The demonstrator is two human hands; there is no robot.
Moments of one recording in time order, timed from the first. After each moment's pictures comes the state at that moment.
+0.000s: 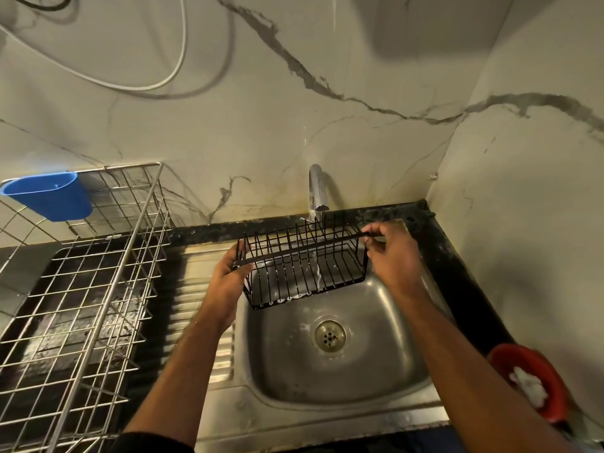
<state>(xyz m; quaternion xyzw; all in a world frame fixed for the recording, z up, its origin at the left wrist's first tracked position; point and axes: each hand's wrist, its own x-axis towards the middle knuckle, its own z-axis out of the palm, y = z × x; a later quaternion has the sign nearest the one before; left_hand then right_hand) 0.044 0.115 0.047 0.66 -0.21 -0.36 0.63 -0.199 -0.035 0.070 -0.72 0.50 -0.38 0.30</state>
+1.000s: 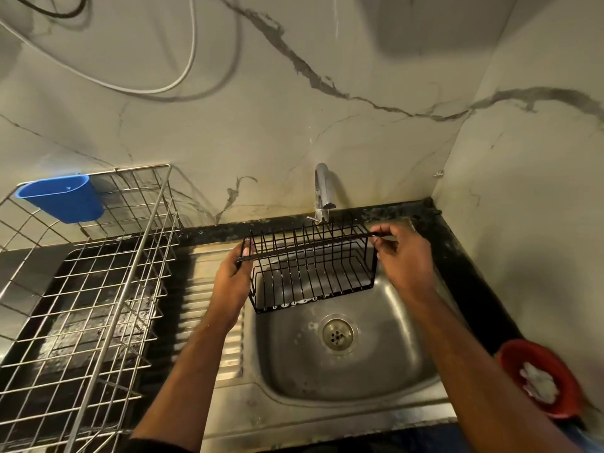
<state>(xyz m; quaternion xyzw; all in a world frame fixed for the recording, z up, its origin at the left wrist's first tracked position) 0.053 0.122 0.044 0.73 -0.26 -0.29 0.57 -0.205 -0.018 0.079 -0.71 0.49 -0.39 0.32</state>
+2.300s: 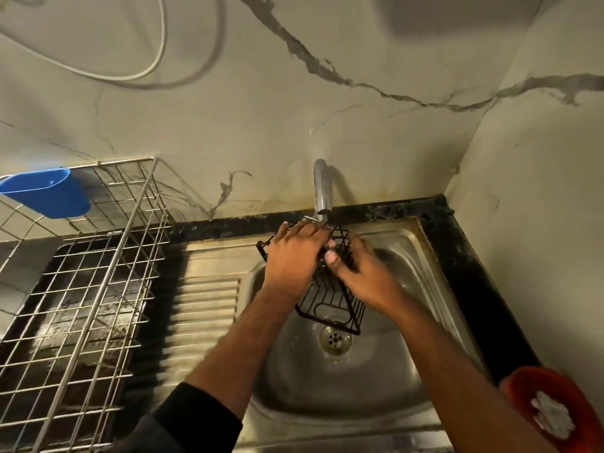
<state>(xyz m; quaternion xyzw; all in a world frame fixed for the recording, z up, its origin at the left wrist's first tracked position) -0.021 0.027 0.078 0.76 -0.63 0.04 0.13 -0.171 -0.026 0.066 -0.78 0.43 -0.13 0.43</state>
